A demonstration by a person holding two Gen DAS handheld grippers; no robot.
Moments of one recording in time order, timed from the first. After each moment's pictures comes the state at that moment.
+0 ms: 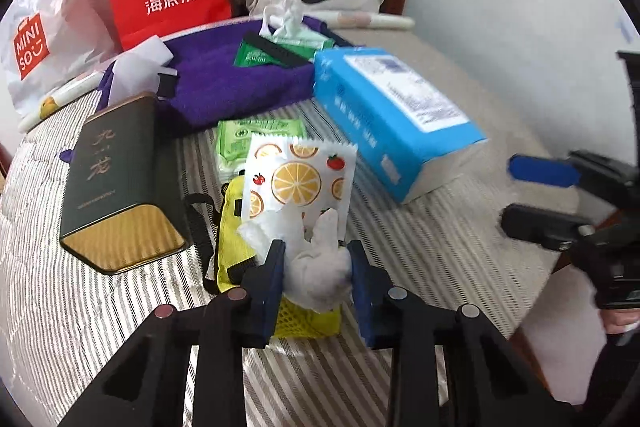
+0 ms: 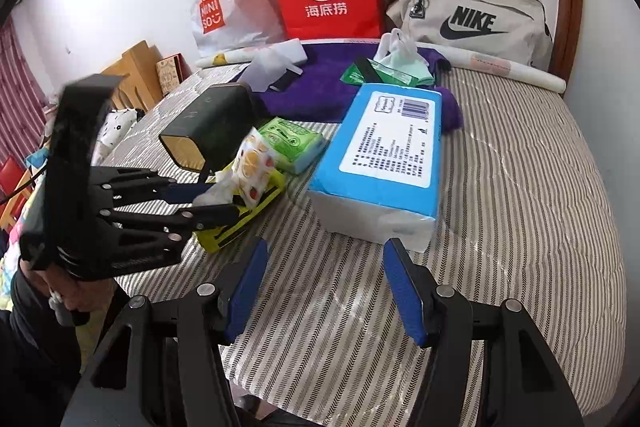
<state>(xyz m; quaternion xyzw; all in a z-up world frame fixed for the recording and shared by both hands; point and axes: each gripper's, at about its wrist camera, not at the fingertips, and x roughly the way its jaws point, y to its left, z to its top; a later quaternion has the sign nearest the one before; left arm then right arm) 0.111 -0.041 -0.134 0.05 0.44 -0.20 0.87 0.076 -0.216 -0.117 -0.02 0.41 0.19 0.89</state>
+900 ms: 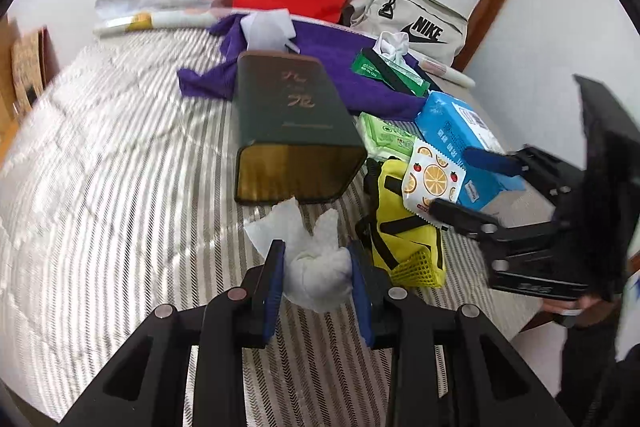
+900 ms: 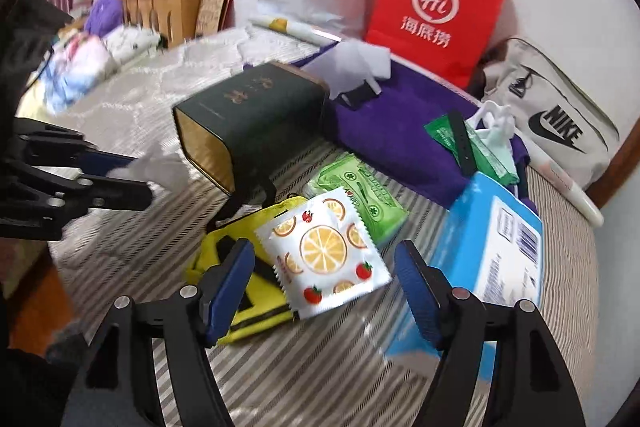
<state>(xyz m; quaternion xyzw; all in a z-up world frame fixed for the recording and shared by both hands) 0.104 0.087 -0.149 -0.10 0.45 -0.14 0.88 0.134 -0.093 -0.138 -0.22 0.37 0.23 0.87</state>
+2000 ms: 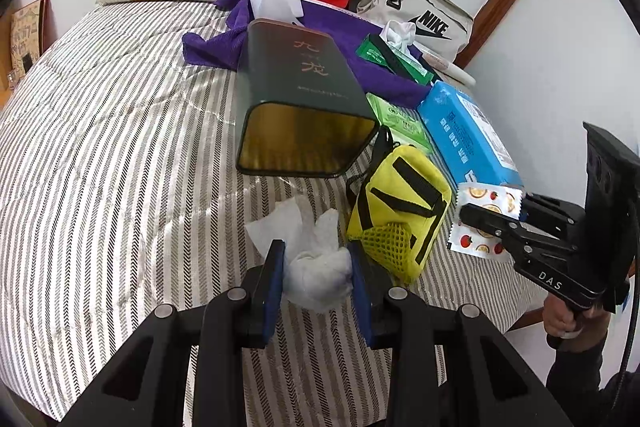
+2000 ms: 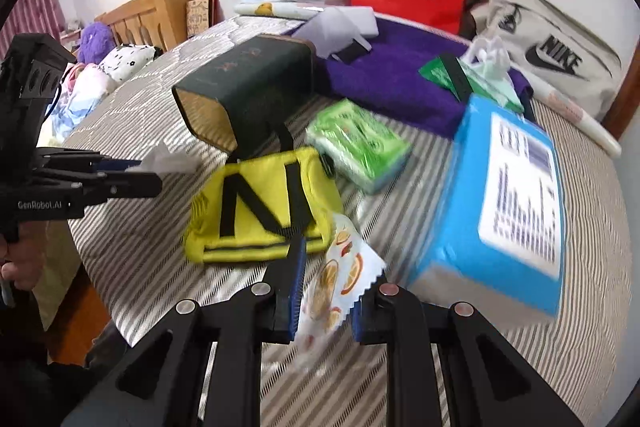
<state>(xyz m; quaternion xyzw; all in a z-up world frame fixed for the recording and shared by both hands) 0.099 0.092 -0.162 -0.12 0.47 -0.14 0.86 0.114 -0.130 -0.146 -0.12 0.43 0.23 0.86</state>
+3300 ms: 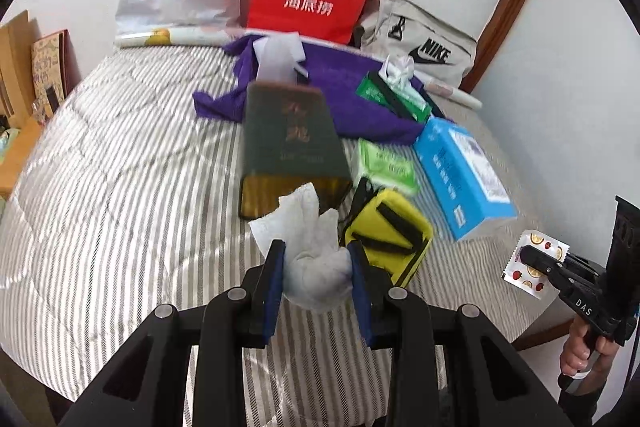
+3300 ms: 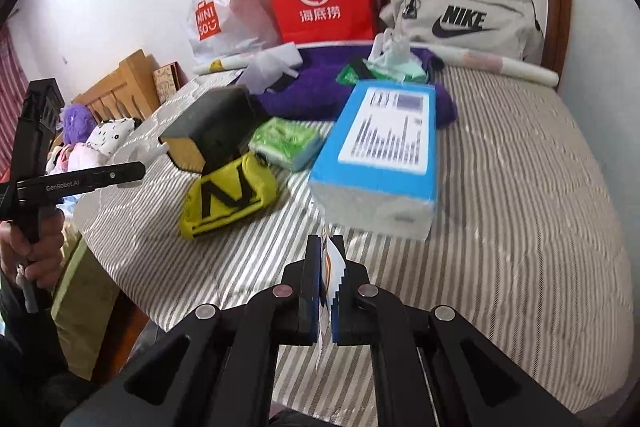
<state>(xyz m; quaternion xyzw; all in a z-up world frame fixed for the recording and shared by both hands) 0.097 0.080 -0.109 -0.10 0.43 -0.10 0.89 0.070 -0.220 -0.119 0.00 0.40 0.18 0.90</state>
